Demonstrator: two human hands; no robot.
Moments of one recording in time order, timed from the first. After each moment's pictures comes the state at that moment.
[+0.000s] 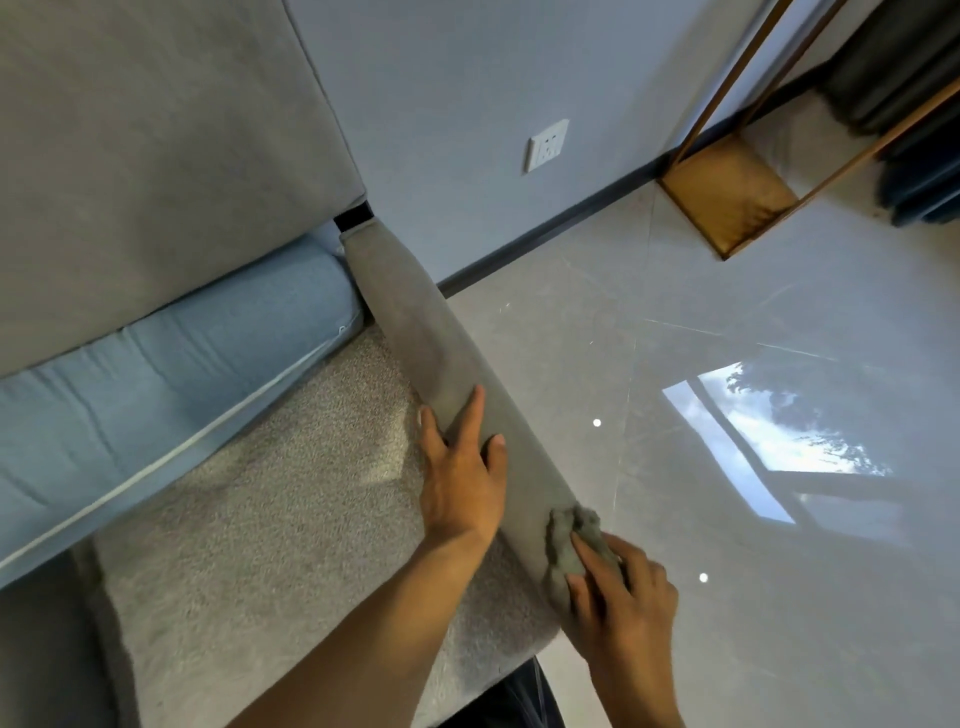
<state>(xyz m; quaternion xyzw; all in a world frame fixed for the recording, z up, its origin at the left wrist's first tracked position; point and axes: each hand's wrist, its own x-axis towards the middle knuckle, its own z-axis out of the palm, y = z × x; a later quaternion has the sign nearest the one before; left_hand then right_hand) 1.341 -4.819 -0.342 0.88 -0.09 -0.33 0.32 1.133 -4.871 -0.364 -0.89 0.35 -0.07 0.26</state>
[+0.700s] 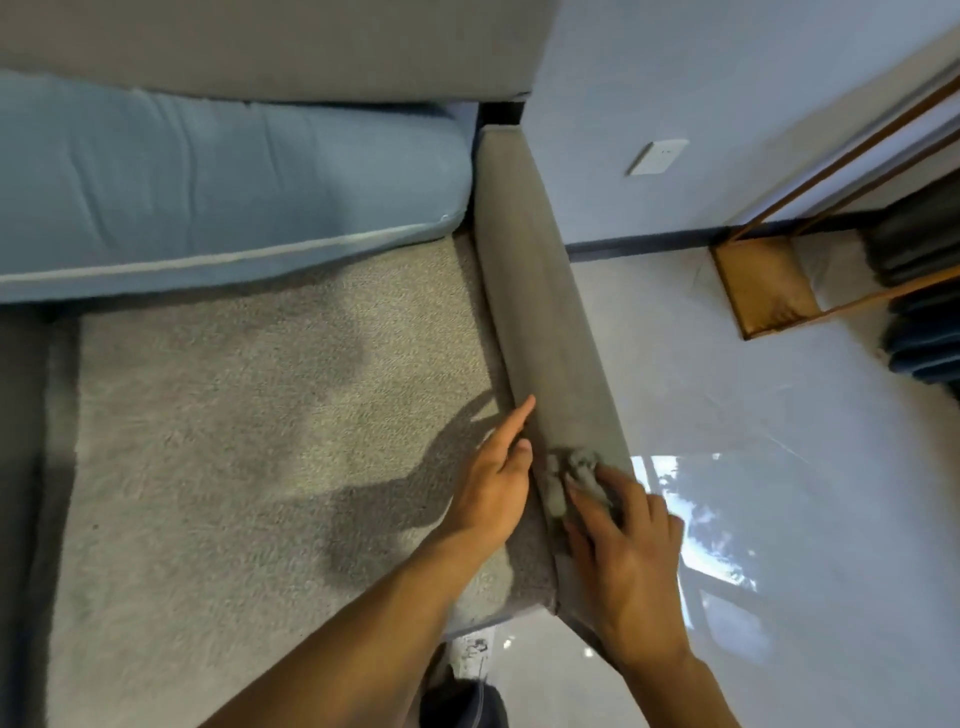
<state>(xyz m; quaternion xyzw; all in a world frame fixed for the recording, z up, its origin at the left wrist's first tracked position) 1.272 -4.749 -0.404 0.67 0.03 -0.38 0.63 1.155 -4.858 -0.366 -0.99 0.14 -0.03 0.07</state>
